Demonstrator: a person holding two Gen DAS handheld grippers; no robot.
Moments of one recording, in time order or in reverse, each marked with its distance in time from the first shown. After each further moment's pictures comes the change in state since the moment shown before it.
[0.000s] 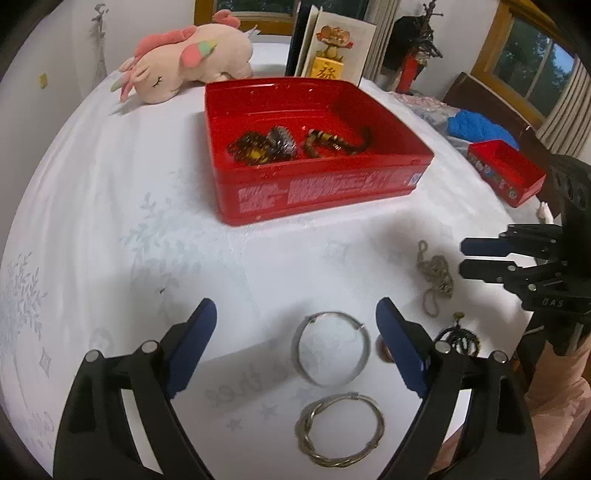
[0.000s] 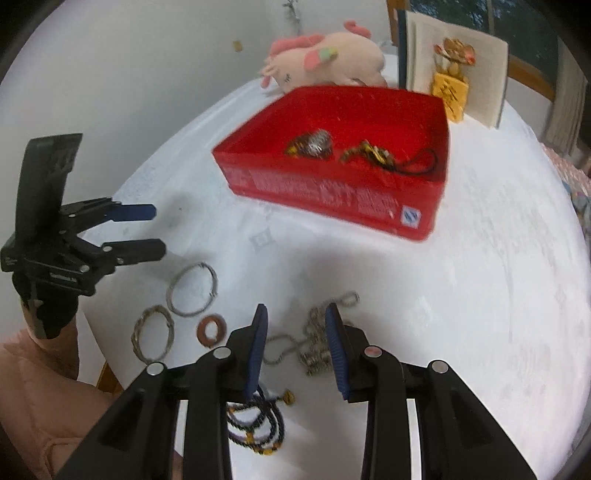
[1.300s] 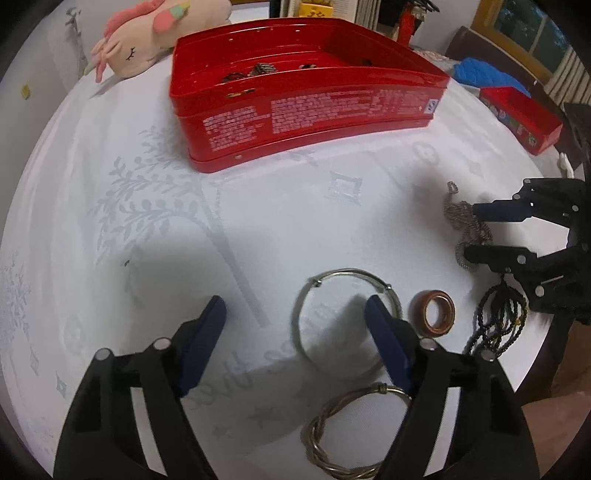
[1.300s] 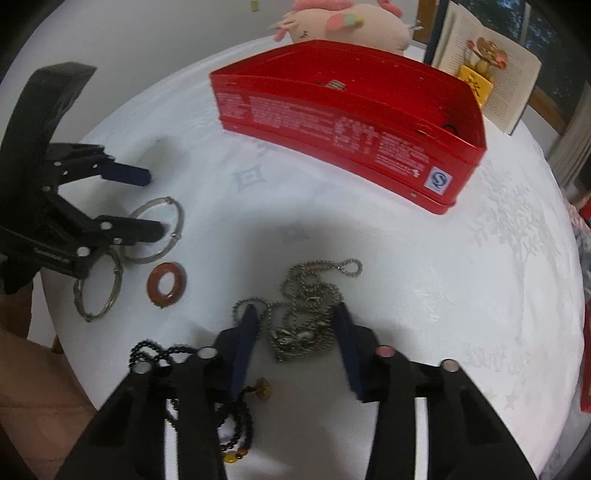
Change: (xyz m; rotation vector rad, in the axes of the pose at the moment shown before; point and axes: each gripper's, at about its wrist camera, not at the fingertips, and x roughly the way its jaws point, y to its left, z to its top) left arm 0.048 -0.011 -0.015 0.105 0.146 0.053; right arm 0.046 0.023 -0.014 -0.180 0.102 -0.107
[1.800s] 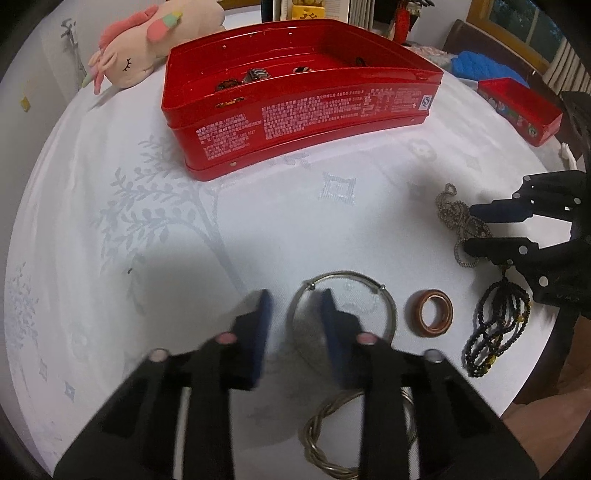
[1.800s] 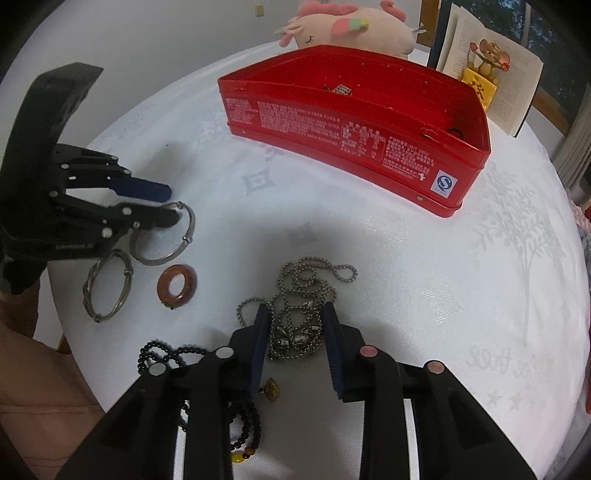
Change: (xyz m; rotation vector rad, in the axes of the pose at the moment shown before) left arm -0.002 -0.007 0.003 0.025 -0.004 0.033; right arm -0.006 -0.003 -0.003 0.000 -0.020 0.017
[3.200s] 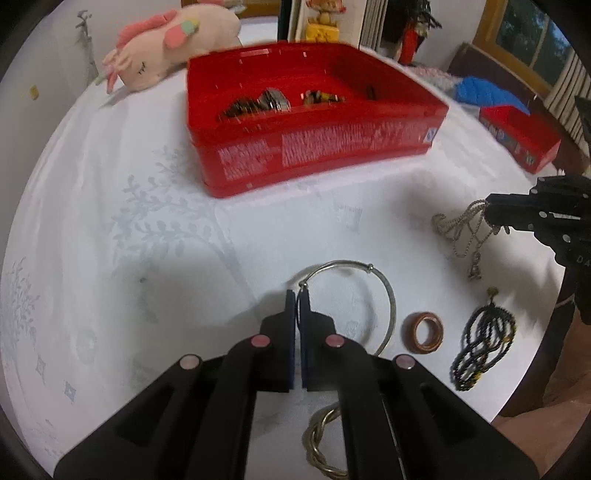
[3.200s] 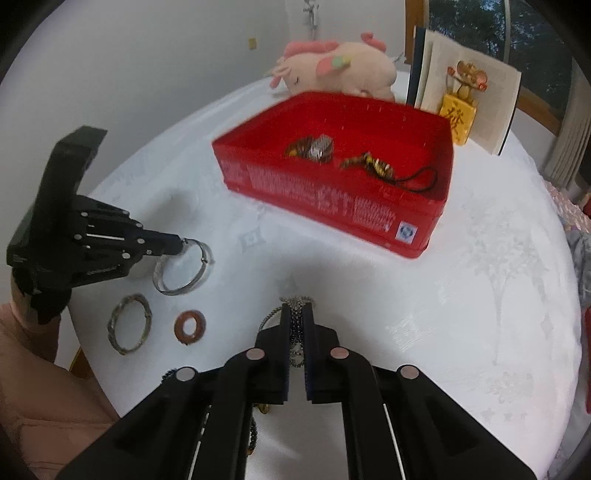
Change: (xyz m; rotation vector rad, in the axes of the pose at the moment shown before) left arm -0.018 0.014 0.003 -0.065 -0.081 -0.035; right arm -0.045 -0.019 0.020 0.064 -0.146 0.030
